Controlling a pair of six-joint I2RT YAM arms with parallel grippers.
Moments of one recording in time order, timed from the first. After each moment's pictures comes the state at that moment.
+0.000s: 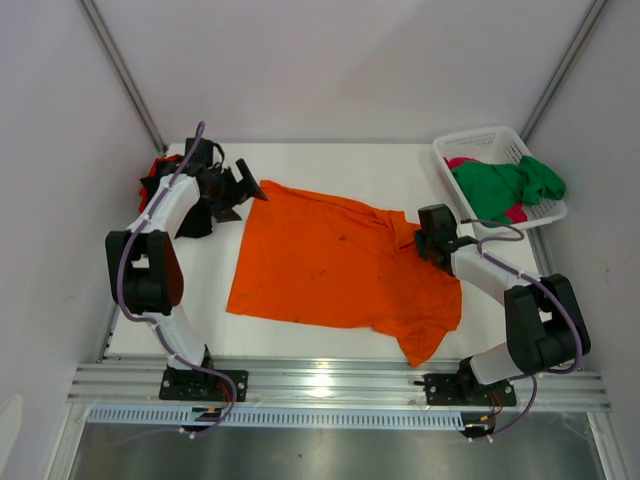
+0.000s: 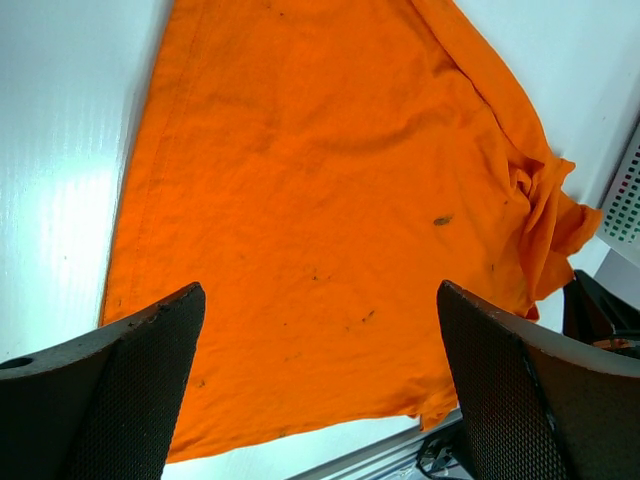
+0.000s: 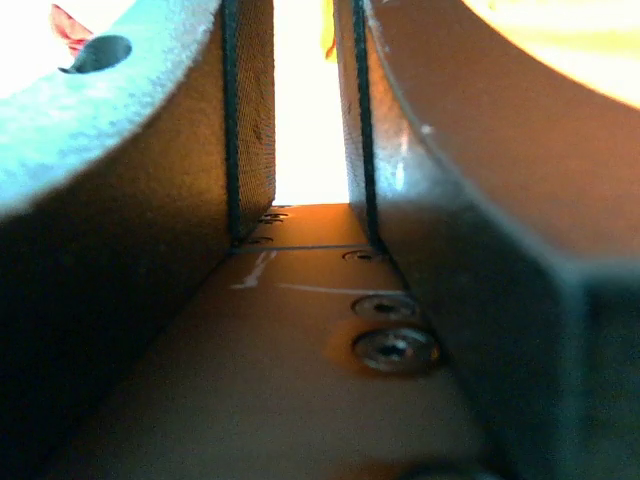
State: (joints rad) left arm -0.01 1.80 1.48 -0.72 0.38 -0.54; right arm 0.32 1.47 0.80 -0.19 0.40 1.51
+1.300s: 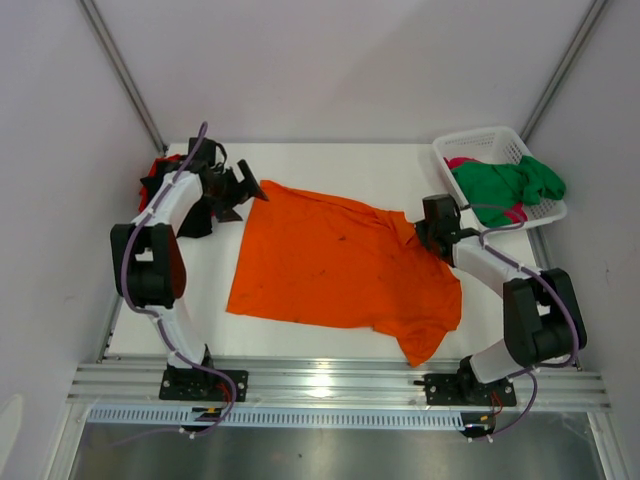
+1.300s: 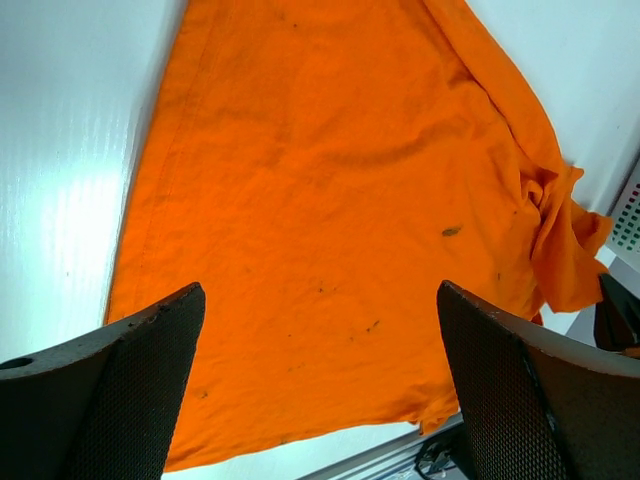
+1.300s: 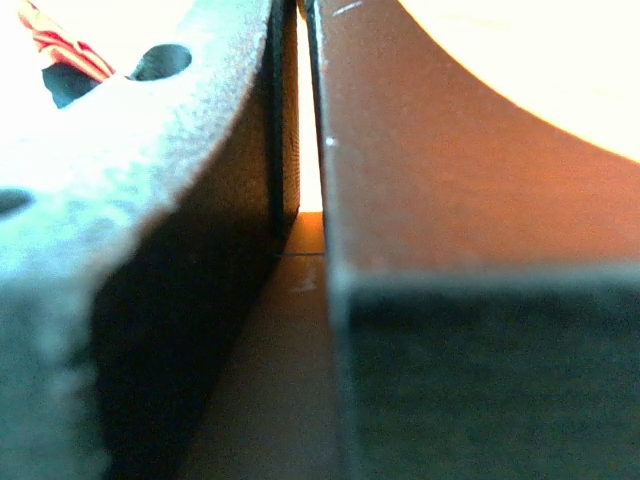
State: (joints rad) left arm -0.01 1.85 1.51 -0.73 0.37 -0.54; right arm 0.29 1.52 0.87 -0.16 0.36 1.35
